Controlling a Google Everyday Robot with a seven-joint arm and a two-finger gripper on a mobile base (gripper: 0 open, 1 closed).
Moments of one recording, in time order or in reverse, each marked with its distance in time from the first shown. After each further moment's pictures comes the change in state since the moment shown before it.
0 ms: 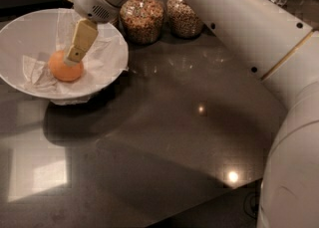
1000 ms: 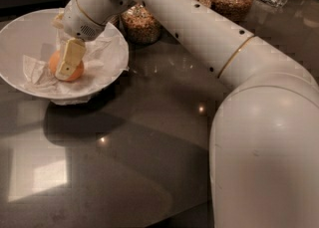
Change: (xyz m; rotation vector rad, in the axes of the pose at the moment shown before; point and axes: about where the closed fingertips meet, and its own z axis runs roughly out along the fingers) arm 0.022 0.001 0.077 -0.140 -0.010 -0.001
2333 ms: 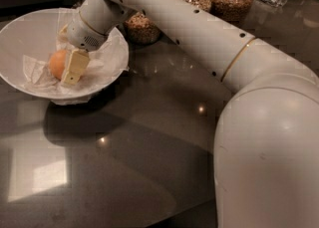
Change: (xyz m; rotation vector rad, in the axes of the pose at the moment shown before) arm 0.023 0.016 0.011 -0.029 0.048 0.021
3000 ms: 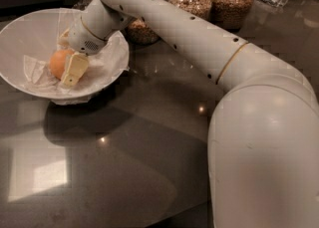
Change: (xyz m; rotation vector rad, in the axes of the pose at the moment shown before) arm 0.007 -0.009 0.019 0.004 -0.032 0.015
